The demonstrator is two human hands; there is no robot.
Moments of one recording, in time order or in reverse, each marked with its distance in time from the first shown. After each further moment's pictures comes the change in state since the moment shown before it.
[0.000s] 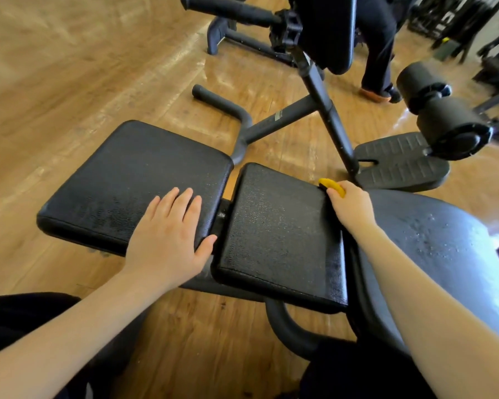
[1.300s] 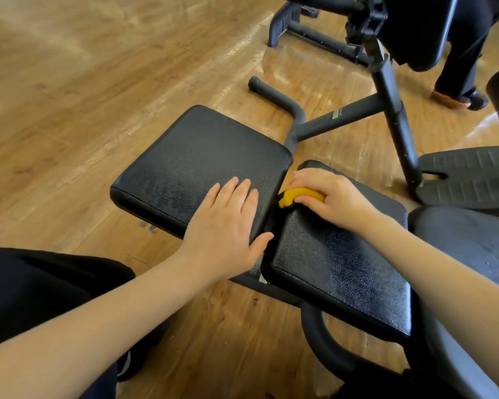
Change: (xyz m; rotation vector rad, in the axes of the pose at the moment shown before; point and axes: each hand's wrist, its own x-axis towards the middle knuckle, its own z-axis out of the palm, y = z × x) left_hand -0.003 -0.002 -0.003 0.002 -0.024 -0.008; right_hand -0.016 -0.100 0.050 0.070 -0.312 -1.123
